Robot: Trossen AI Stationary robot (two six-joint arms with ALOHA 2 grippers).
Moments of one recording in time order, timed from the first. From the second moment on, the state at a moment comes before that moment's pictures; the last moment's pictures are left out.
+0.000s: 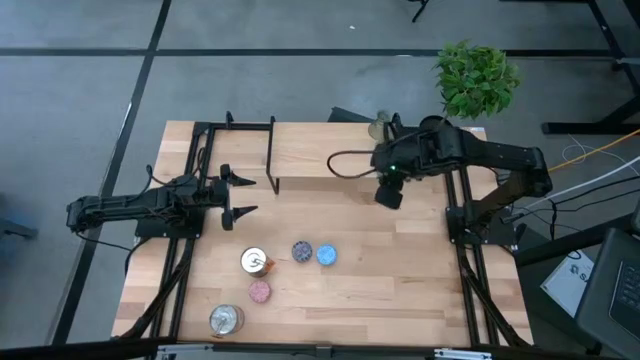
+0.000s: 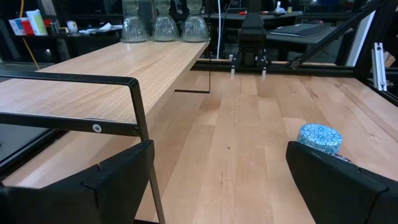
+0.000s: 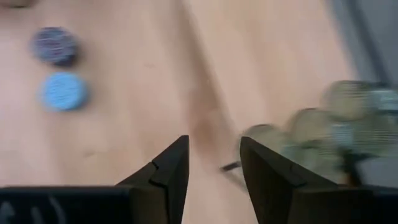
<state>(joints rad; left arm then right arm) 0.17 0.12 0.03 -0.04 -0.03 -0.01 0.03 1.51 1.75 -1.40 0.27 0.26</state>
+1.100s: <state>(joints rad) 0.17 0.12 0.03 -0.04 -0.03 -0.01 0.36 1.51 1.15 -0.37 0.15 0.27</state>
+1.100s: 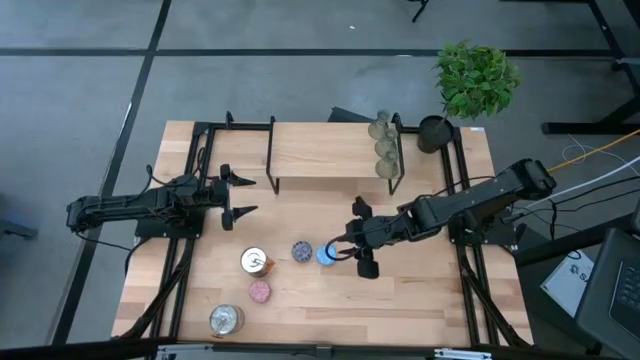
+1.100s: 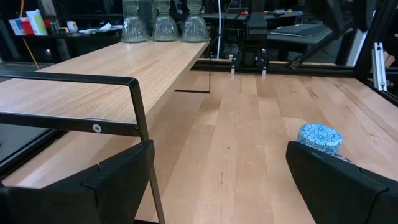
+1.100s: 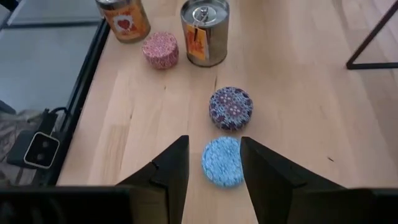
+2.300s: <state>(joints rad) 0.17 0.12 0.03 -0.04 -0.03 -0.01 0.39 1.80 1.04 0.26 0.15 0.24</state>
